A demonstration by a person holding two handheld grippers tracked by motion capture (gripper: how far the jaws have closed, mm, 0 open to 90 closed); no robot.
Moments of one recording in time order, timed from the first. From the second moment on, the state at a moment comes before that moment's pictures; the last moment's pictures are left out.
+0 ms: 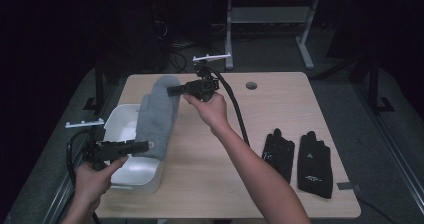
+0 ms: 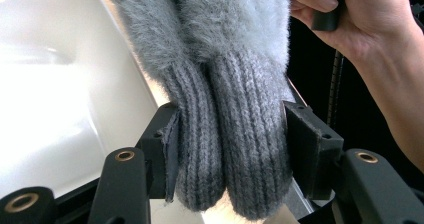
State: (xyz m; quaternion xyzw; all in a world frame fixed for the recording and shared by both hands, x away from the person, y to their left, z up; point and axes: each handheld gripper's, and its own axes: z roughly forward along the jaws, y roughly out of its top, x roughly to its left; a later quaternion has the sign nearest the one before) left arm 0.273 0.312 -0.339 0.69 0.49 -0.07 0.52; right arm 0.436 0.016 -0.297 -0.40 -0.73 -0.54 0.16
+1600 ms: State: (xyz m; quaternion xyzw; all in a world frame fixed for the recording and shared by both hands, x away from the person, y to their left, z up) left arm 0.263 0.378 -0.382 0.68 0.56 -0.07 0.48; right arm 0.445 0.103 -0.359 -0.41 -0.74 -0.50 0.19
